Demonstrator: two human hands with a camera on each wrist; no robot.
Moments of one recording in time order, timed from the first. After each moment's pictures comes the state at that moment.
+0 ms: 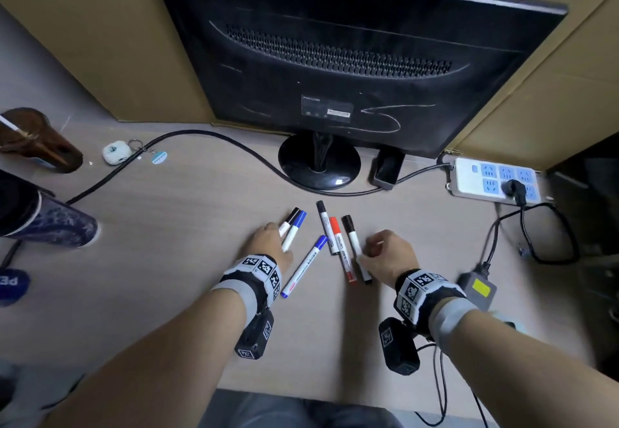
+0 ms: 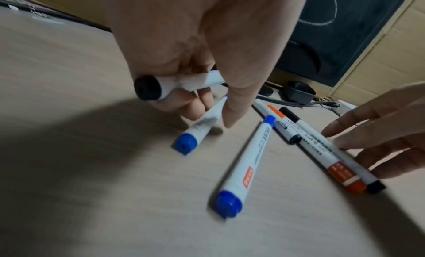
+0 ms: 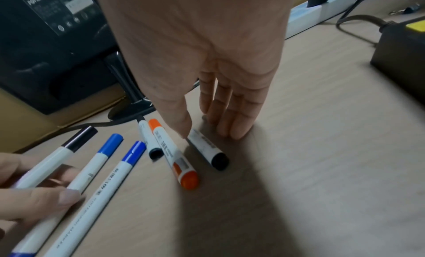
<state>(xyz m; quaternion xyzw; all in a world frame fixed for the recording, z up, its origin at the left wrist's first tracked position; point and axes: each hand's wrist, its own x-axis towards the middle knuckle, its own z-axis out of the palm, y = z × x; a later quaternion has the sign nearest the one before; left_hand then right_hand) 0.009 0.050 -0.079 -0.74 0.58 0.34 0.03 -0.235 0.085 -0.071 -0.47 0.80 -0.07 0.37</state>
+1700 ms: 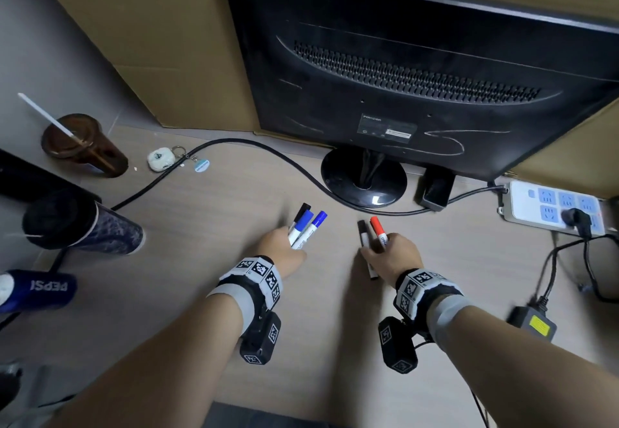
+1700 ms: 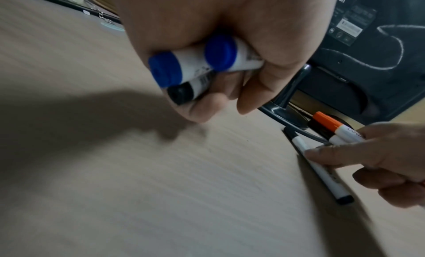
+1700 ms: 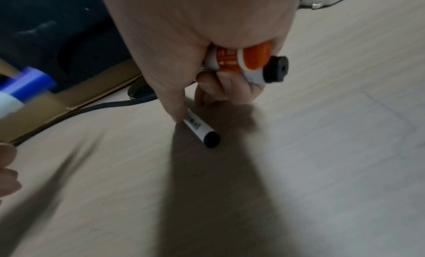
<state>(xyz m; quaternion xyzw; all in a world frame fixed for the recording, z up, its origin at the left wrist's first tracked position) 0.082 0.020 -0.052 -0.73 0.51 0.45 -0.02 -0.156 0.028 -0.075 -0.48 0.81 -0.02 0.33</state>
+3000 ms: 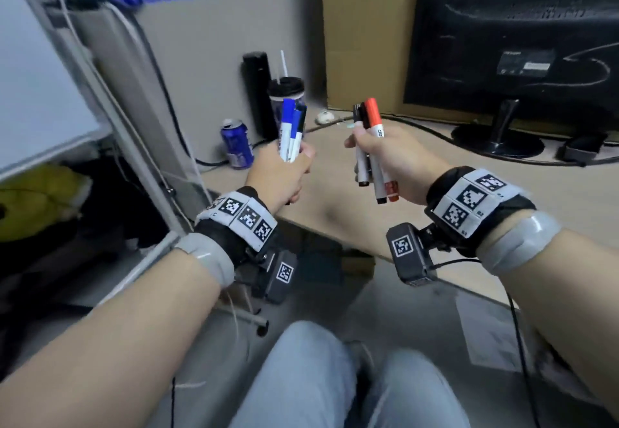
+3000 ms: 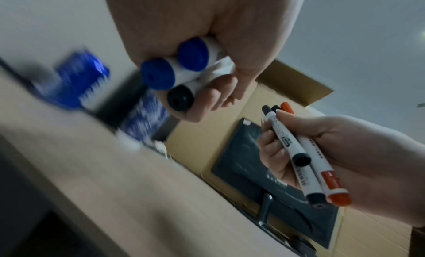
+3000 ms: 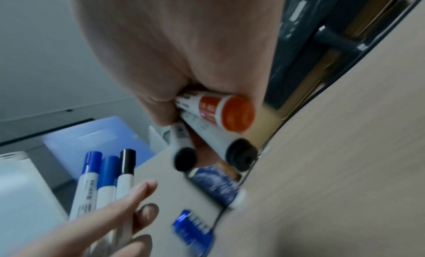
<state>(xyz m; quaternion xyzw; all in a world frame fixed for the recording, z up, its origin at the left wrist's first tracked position) 0.246 0.308 -0.032 -0.62 0.46 0.29 -0.56 0.065 0.232 -0.018 -0.65 0.36 -0.36 0.56</state>
